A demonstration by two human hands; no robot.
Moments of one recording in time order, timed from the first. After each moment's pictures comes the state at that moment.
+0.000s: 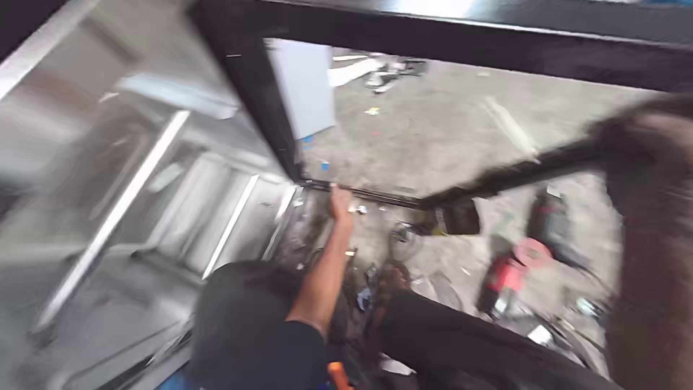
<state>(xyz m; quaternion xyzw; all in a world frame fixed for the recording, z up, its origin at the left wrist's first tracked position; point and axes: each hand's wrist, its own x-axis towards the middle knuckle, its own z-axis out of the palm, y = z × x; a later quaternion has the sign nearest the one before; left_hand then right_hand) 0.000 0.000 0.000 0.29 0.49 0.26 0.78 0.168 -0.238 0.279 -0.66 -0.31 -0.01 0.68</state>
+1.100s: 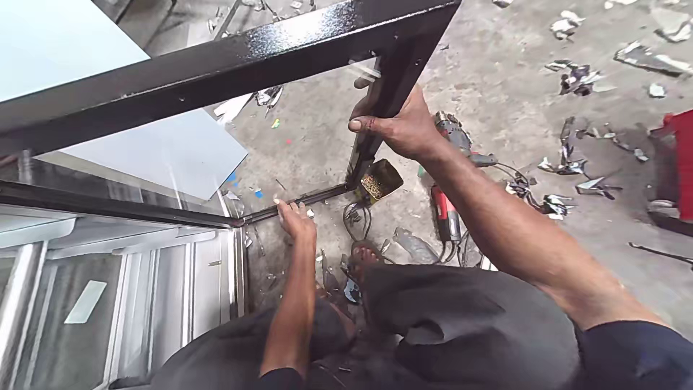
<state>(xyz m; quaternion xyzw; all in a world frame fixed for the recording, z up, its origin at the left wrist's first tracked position) 0.030 -0.052 0.027 0.25 0.44 0.29 0.81 0.164 -0.235 0.243 -0.61 -0.39 0.03 0.68</state>
